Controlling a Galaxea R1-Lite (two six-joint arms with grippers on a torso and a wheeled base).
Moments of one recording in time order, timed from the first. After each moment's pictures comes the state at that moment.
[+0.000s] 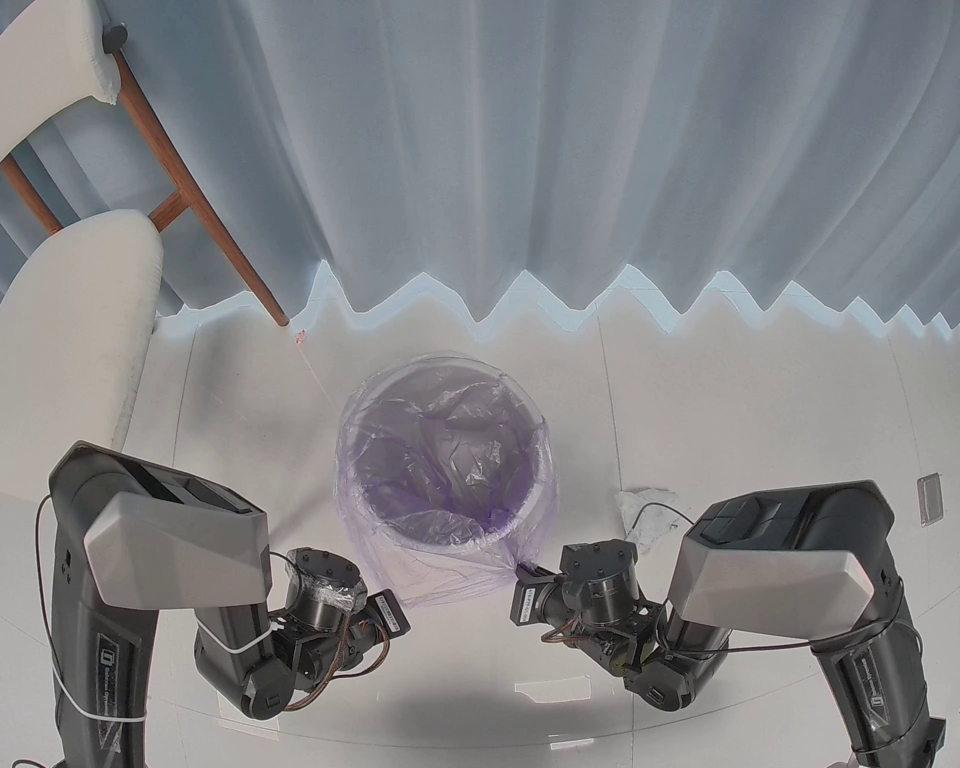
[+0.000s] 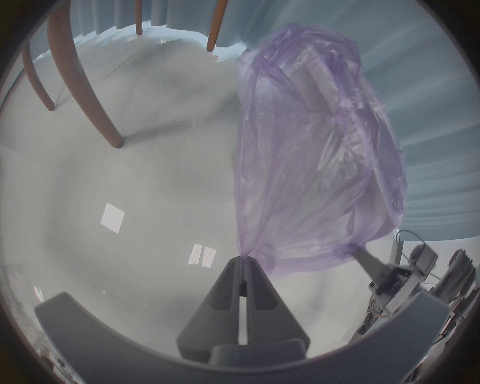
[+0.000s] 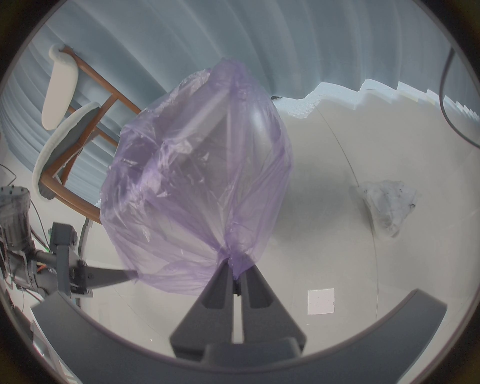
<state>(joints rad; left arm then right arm) -0.51 2.37 -0.48 -1.25 0.11 -0.78 0.74 2.52 -0.85 -1.25 -0.22 0.43</state>
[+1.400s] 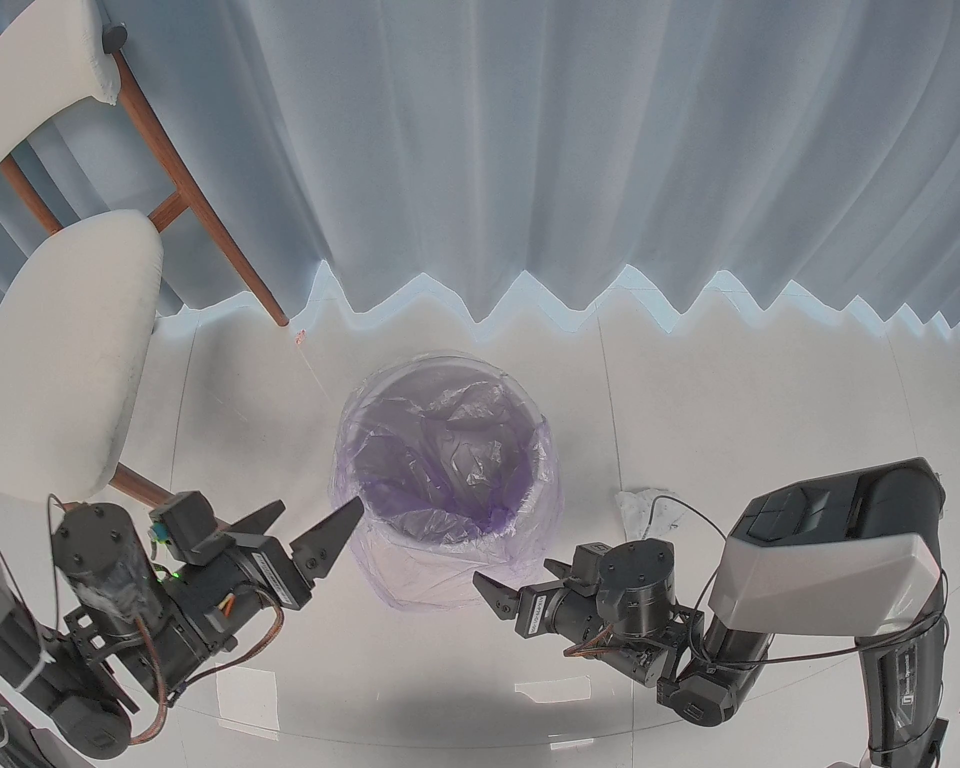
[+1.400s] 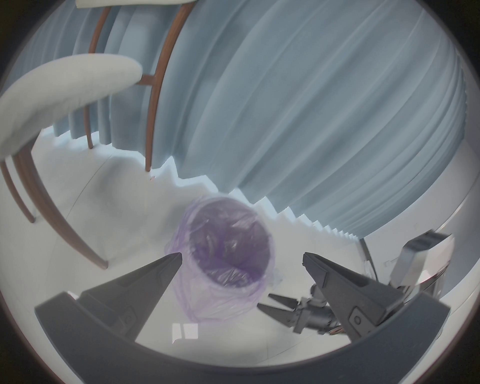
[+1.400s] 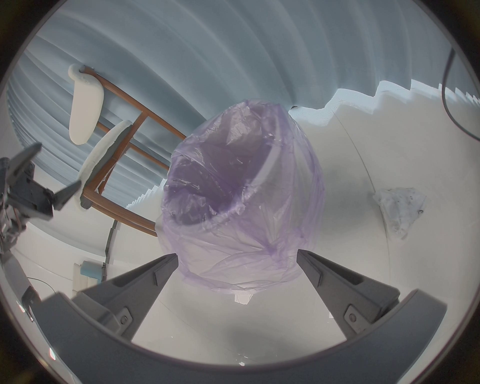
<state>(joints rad) -0.55 1.66 -0.13 -1.44 0.12 -0.44 0.78 2.37 -0.67 -1.37 -0.11 0.46</state>
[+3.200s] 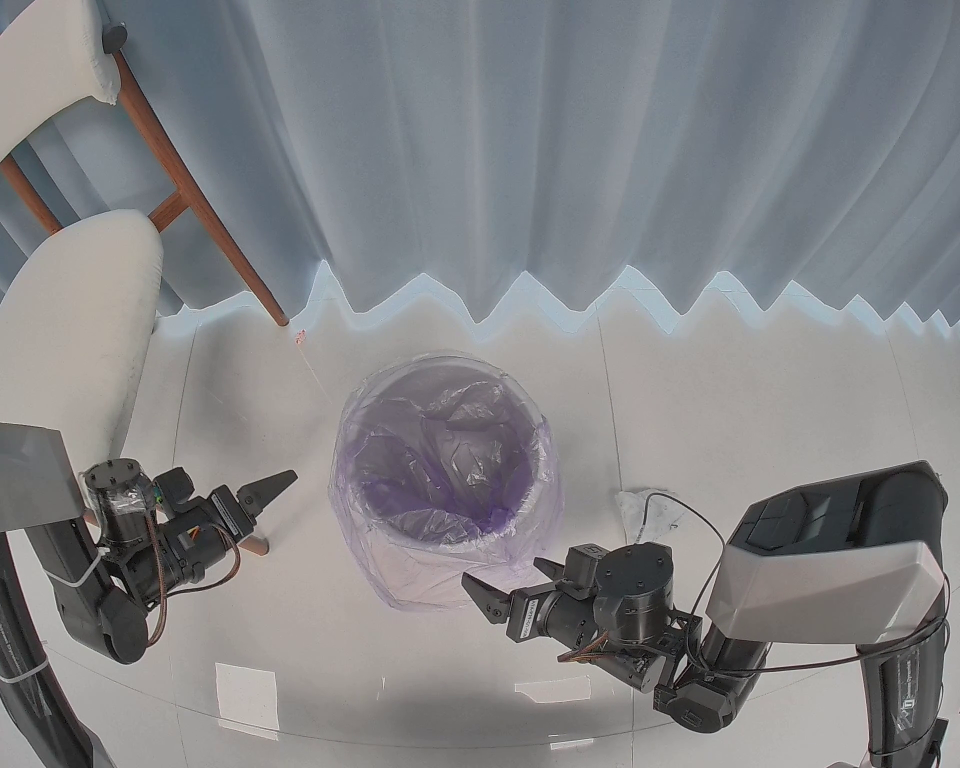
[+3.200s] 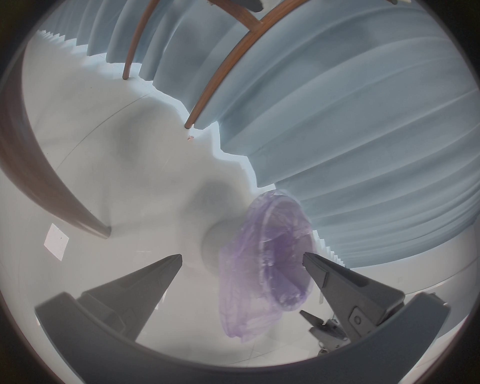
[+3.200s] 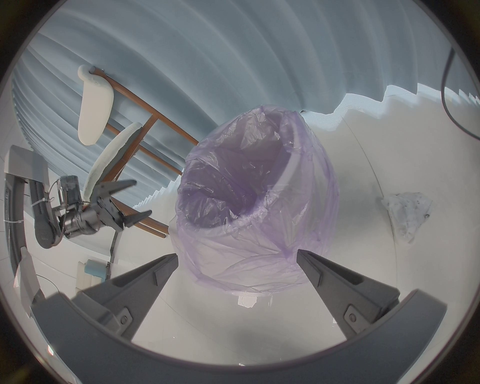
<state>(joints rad) -0.02 2.05 -0.31 -1.52 -0.44 -0.69 0.80 2.36 -0.66 -1.40 -0.11 0.45</state>
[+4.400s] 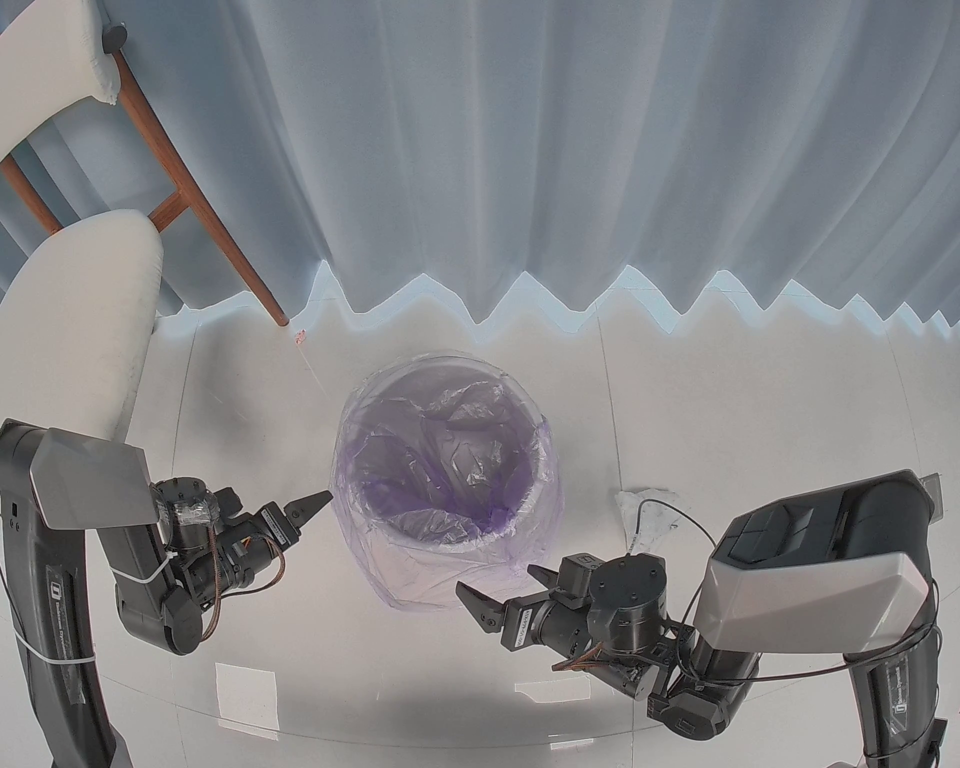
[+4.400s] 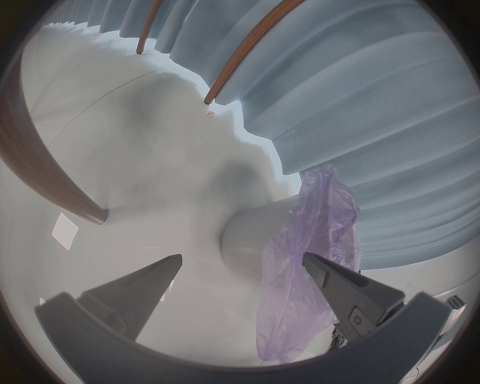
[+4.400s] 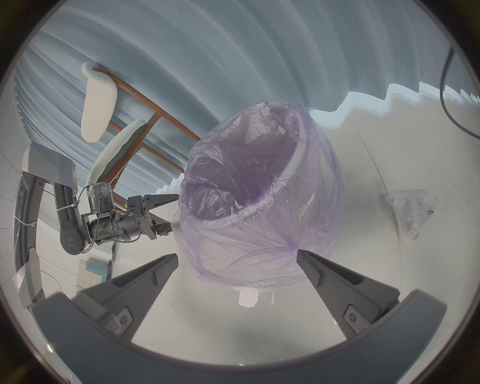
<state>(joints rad) -0.07 2.34 -0.50 -1.54 -0.36 -0.71 0.82 2.40 -0.66 -1.44 -0.11 0.44</state>
